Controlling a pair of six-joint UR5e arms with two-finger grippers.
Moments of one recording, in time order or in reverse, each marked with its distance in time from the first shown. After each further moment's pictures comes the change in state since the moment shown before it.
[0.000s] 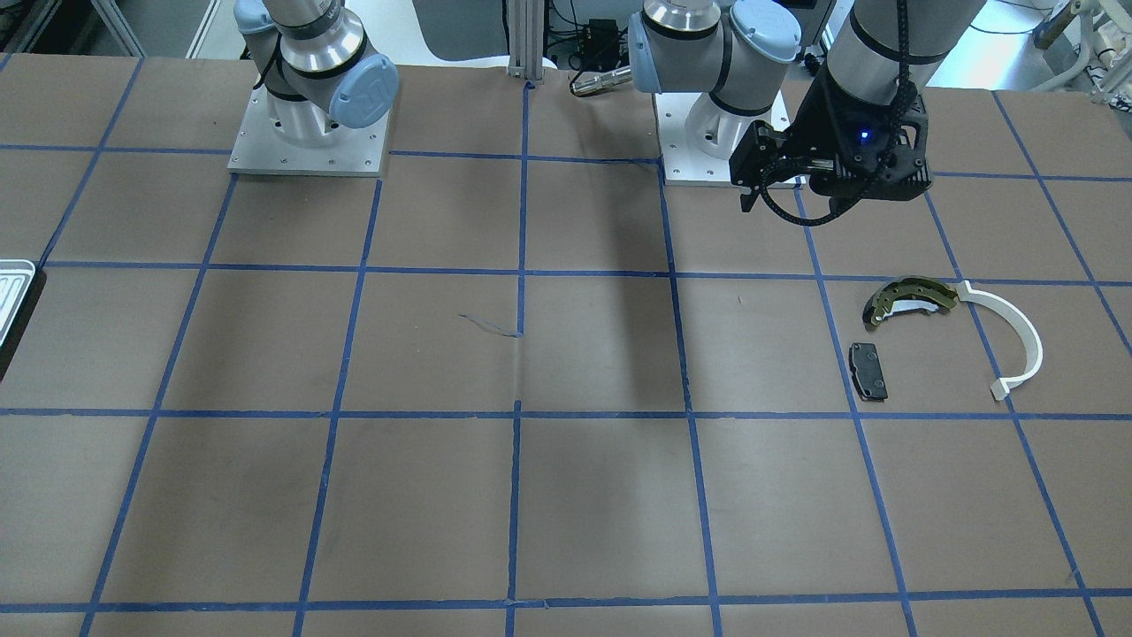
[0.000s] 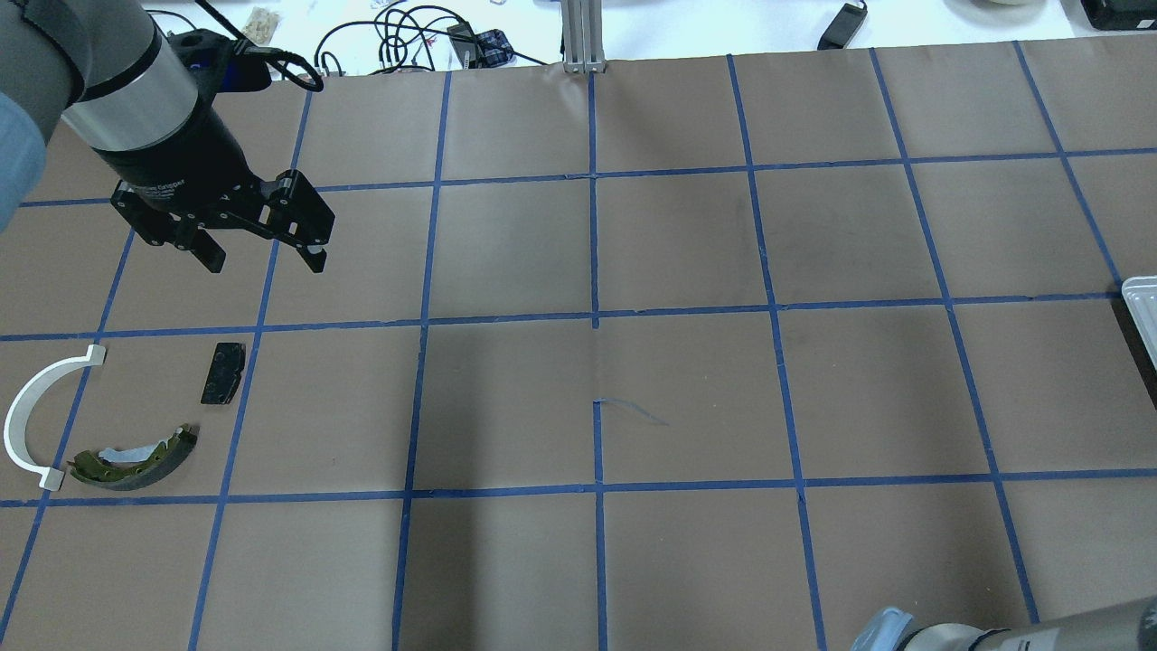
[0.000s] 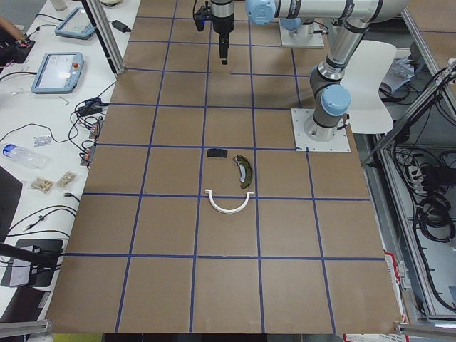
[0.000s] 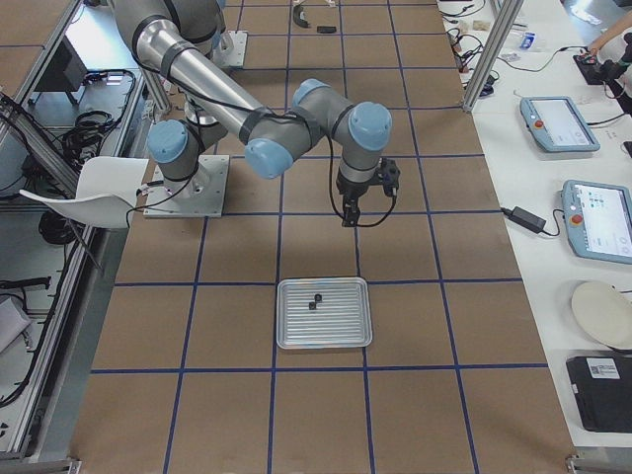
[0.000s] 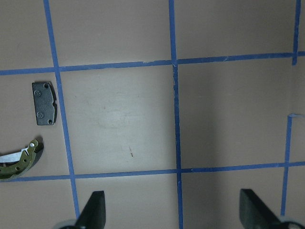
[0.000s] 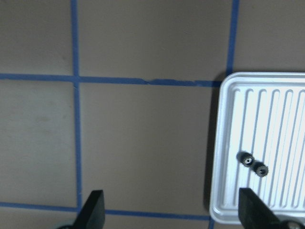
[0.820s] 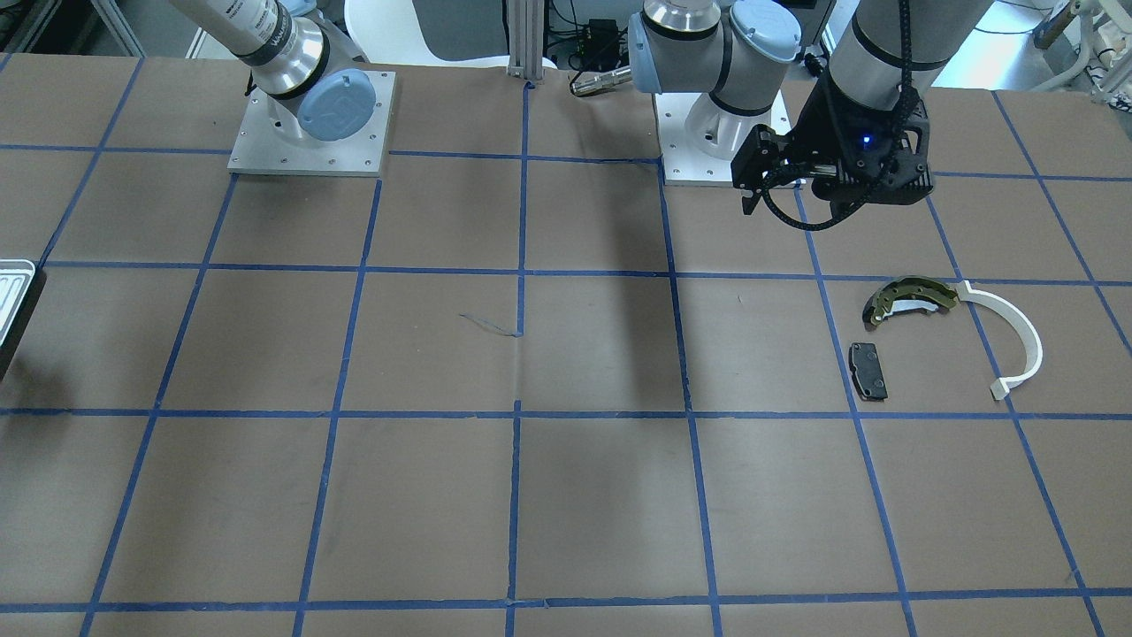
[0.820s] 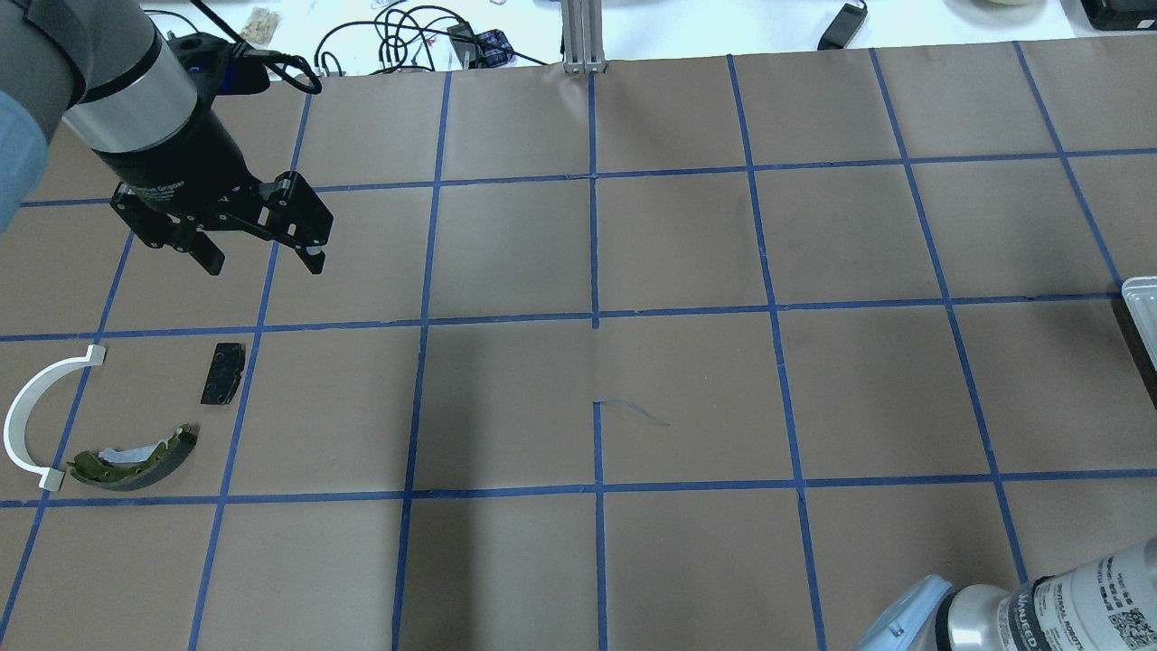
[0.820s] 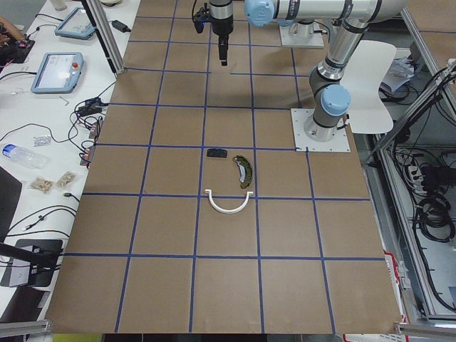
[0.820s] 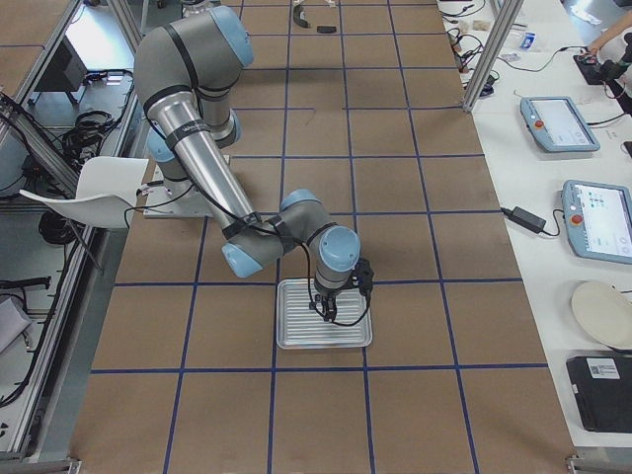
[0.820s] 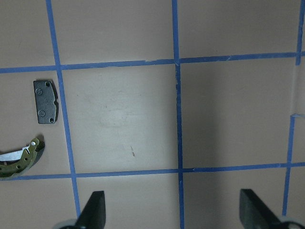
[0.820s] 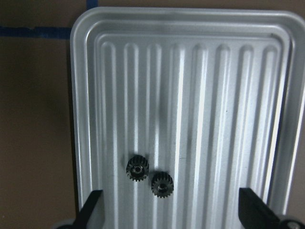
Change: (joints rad) left arm 0.004 -0.004 -0.001 -0.001 0.000 -0.005; right arm -0.203 0.226 0.112 -0.364 -0.031 -0.191
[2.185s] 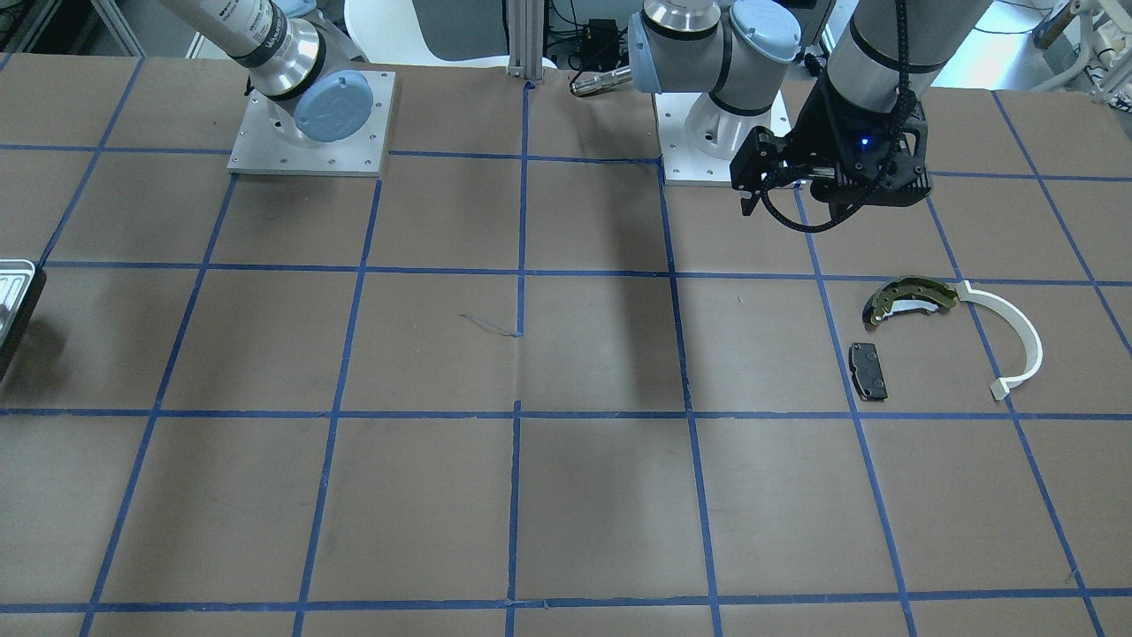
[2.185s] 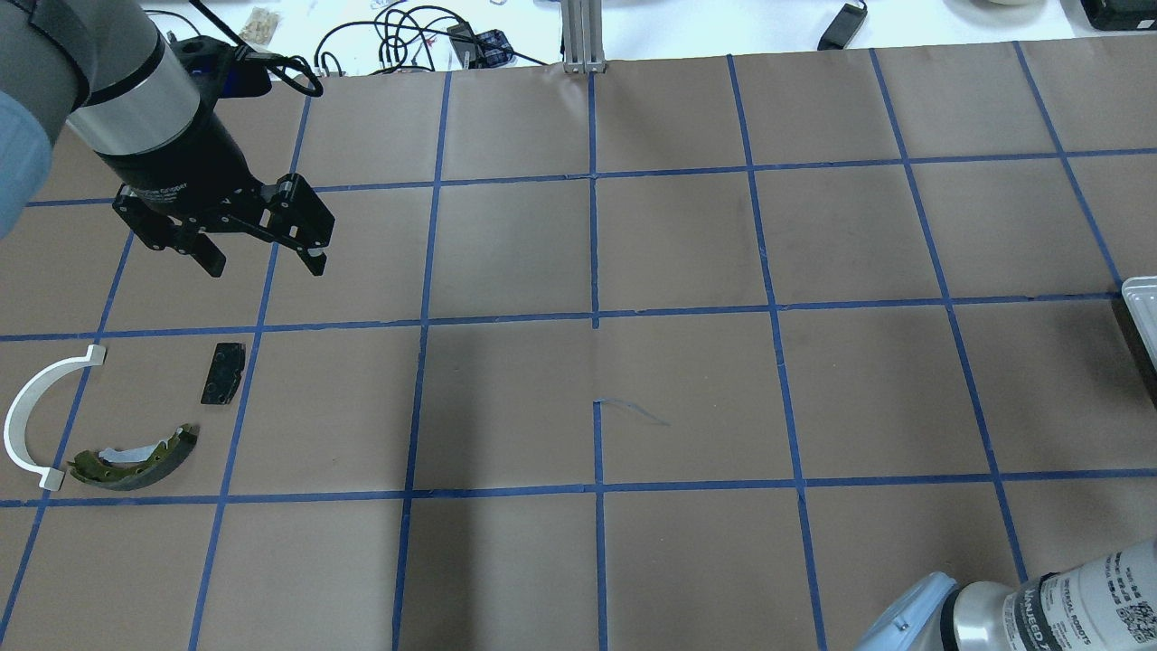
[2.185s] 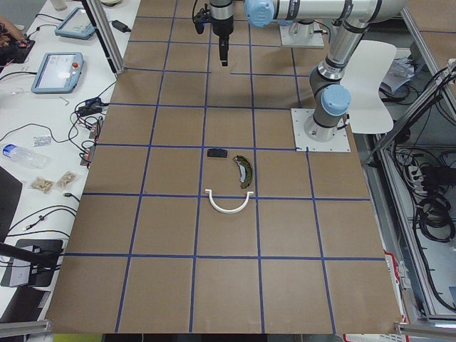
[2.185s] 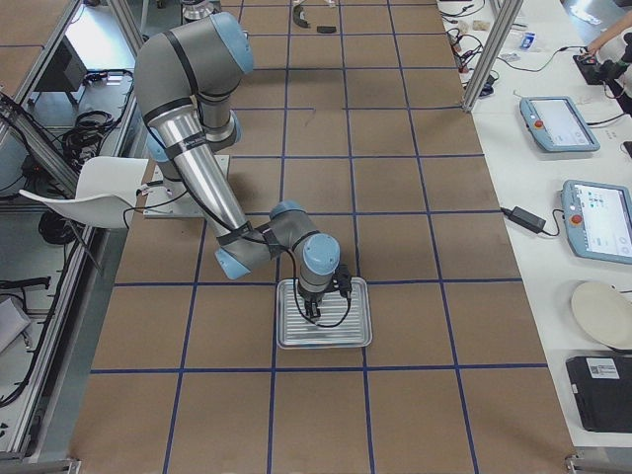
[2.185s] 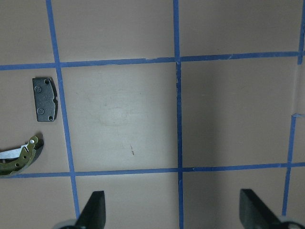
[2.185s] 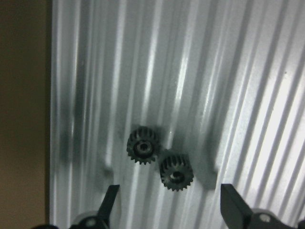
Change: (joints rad) left arm -0.001 -0.001 -0.003 0.002 0.001 -0.004; right arm -0.022 0.014 0.133 -0.164 -0.070 -0.157
